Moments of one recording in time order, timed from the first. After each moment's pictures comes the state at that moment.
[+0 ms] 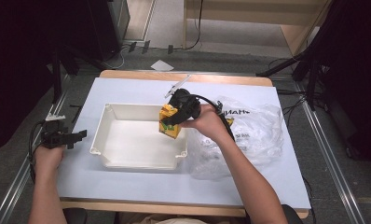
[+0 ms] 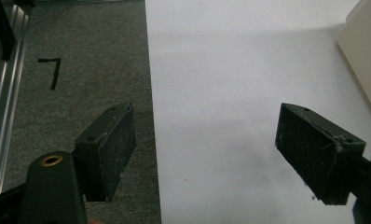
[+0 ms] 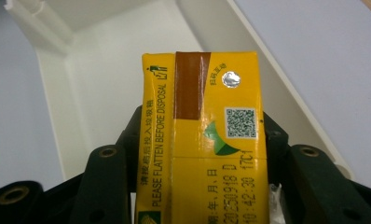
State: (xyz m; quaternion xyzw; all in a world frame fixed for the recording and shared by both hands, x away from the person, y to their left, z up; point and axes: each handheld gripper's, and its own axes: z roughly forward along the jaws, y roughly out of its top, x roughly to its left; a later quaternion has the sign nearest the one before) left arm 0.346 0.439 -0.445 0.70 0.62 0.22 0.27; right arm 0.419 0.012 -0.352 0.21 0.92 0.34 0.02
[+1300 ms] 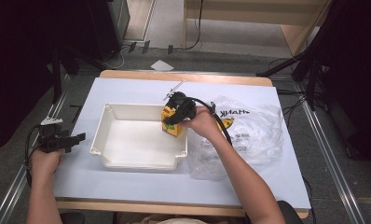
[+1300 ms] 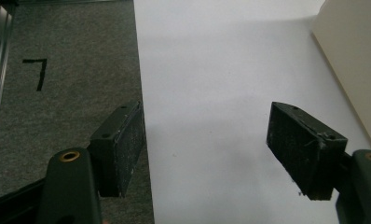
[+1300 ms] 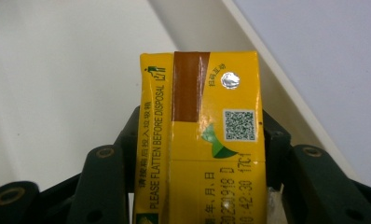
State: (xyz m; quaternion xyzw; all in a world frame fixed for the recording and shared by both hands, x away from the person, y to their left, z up) left arm 0.332 0.441 -0.443 0.71 0.61 0.21 0.29; right arm 0.446 0.024 -0.395 0.25 0.92 0.29 0.04
